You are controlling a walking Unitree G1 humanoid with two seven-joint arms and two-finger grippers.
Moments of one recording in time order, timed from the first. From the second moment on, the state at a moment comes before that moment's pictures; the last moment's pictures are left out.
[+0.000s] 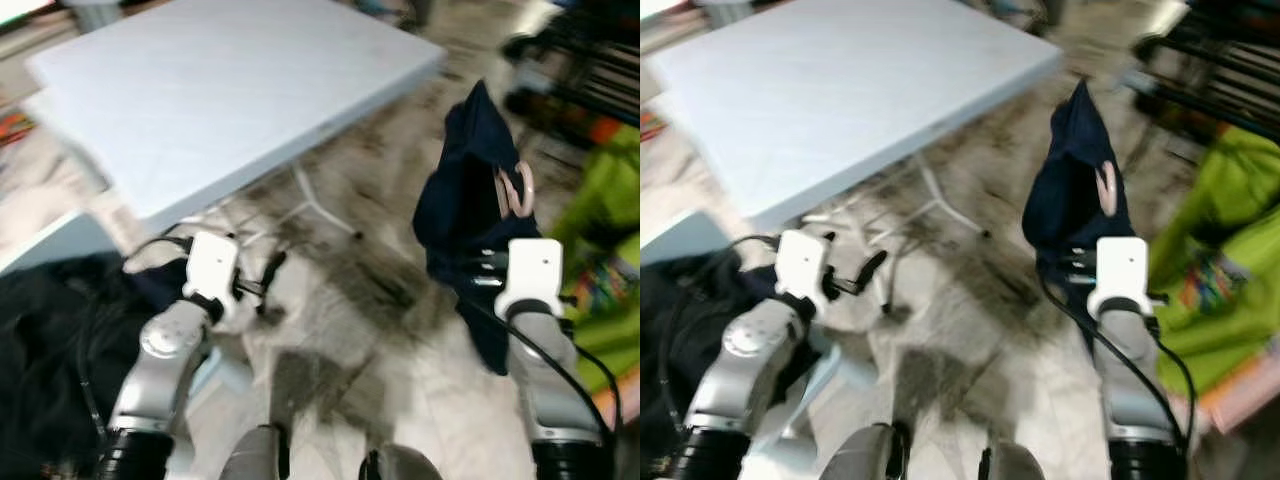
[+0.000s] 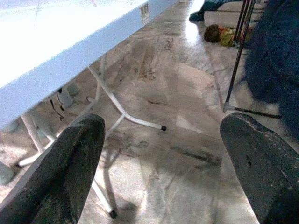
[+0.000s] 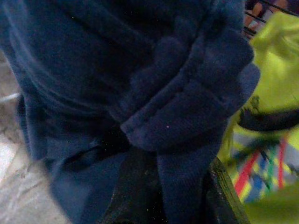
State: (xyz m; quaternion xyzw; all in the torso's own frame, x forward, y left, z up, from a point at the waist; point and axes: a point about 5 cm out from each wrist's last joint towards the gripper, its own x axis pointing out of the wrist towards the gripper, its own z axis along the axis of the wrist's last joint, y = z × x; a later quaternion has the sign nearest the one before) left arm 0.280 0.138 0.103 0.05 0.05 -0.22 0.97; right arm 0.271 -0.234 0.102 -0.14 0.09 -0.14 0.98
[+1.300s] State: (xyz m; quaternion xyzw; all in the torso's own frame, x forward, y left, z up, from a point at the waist) left arm 0.311 0.157 0.109 0.09 0.00 -0.18 0.98; right arm 0.317 -0.213 0.100 -0.08 0.06 -0.10 0.99
